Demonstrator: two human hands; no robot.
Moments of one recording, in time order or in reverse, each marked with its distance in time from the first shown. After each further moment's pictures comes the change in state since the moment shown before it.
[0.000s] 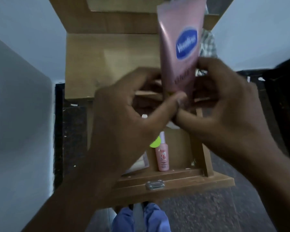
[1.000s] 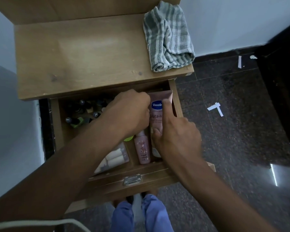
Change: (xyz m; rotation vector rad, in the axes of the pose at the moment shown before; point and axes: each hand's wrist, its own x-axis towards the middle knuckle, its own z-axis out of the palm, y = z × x) left_hand 0.030 -0.060 0.085 1.065 -0.803 -0.144; right_hand -0.053 0.092 0.069 -0.456 -0.214 0.467
